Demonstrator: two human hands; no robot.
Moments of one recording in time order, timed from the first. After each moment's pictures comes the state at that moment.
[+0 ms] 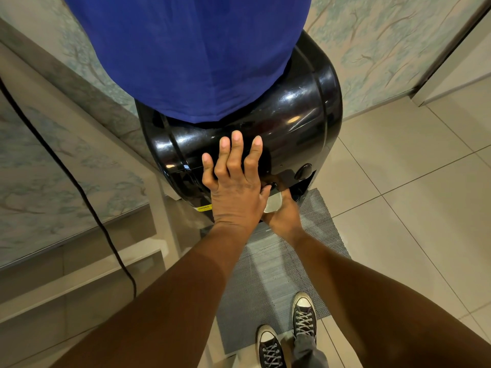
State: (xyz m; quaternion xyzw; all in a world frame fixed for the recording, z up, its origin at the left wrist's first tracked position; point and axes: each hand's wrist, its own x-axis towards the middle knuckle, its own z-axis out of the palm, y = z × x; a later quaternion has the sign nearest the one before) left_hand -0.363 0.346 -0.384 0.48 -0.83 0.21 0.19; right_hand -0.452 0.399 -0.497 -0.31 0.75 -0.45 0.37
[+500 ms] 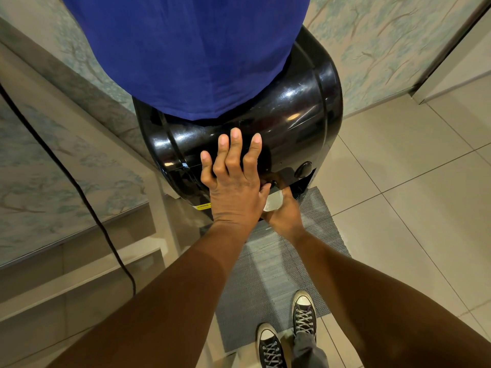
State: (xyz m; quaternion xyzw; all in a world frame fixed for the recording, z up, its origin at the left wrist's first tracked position) left_hand -0.363 0.346 -0.384 0.48 -0.83 0.20 0.20; right_hand -0.454 0.401 -0.504 -0.30 0.75 -0.44 0.38
